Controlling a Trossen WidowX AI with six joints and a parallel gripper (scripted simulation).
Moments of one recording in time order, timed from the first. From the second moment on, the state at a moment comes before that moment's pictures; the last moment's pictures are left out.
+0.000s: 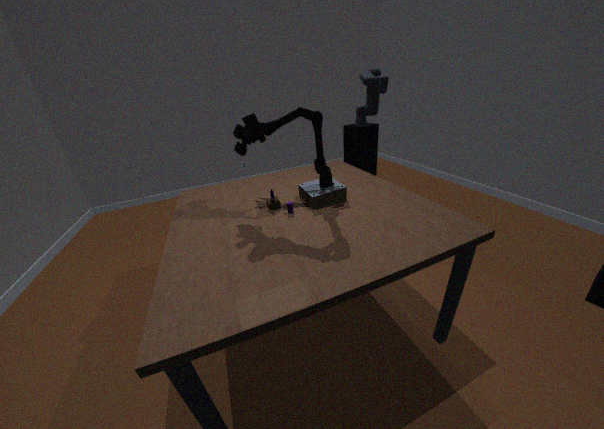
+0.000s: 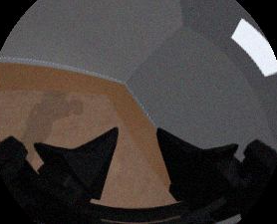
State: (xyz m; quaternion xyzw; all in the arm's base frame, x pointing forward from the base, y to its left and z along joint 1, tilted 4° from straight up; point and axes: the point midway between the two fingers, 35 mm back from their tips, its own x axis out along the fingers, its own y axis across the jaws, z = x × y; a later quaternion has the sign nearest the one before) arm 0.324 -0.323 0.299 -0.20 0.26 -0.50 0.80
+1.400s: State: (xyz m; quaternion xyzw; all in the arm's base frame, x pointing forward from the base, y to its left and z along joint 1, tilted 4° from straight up) arm 0.254 0.016 0.057 -0.44 0.54 0.41 0.59
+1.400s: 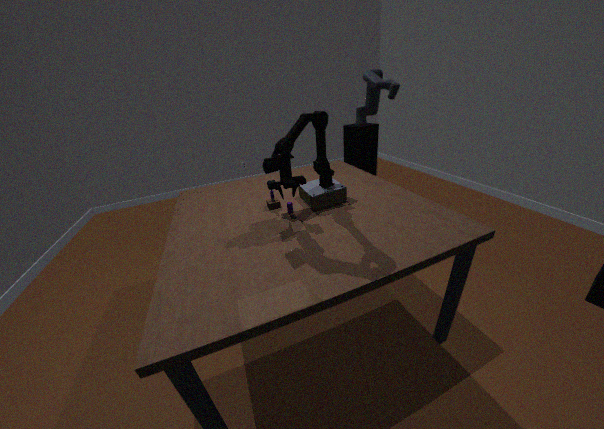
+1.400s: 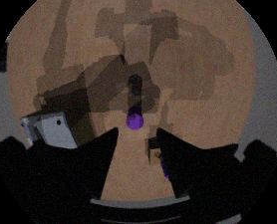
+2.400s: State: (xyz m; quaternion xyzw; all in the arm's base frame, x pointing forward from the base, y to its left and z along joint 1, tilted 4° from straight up) arm 0.257 0.015 0.009 -0.44 0.54 0.41 0.59
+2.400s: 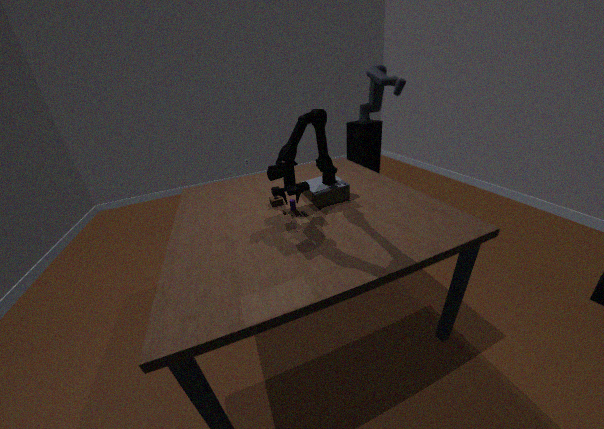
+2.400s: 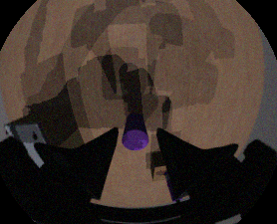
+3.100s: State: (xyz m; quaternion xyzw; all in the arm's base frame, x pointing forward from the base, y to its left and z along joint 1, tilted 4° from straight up) arm 0.256 0.015 -0.009 -0.44 0.54 0.41 0.59
